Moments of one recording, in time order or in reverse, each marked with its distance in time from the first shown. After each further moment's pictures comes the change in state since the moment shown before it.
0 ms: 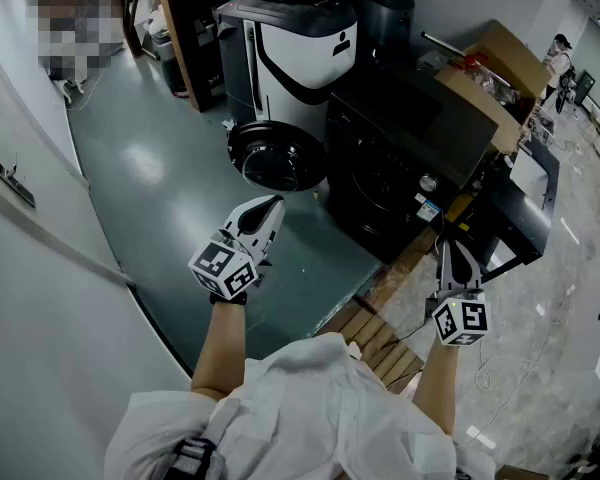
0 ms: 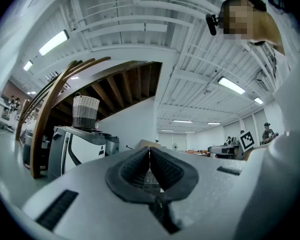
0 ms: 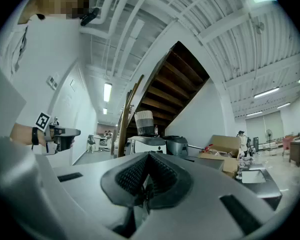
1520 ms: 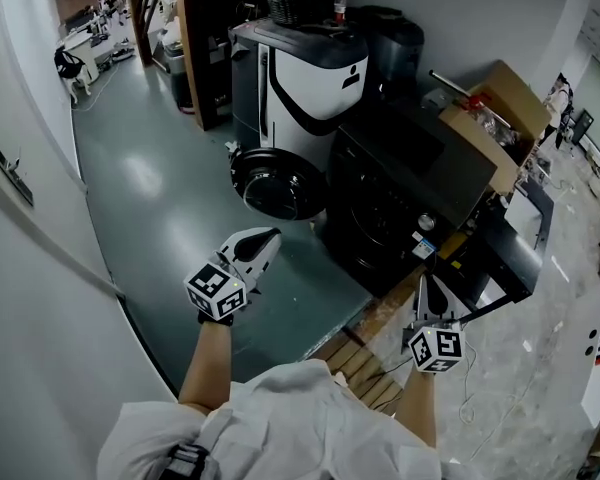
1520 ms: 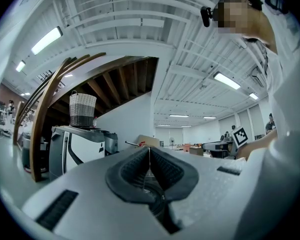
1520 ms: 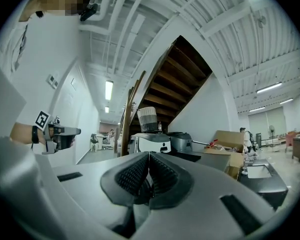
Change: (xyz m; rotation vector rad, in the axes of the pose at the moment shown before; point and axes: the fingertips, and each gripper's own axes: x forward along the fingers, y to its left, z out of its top) left arm -0.010 0.022 -0.006 0.044 0.052 -0.040; right arm 0.033 0.031 -0.016 0.014 0.029 0.031
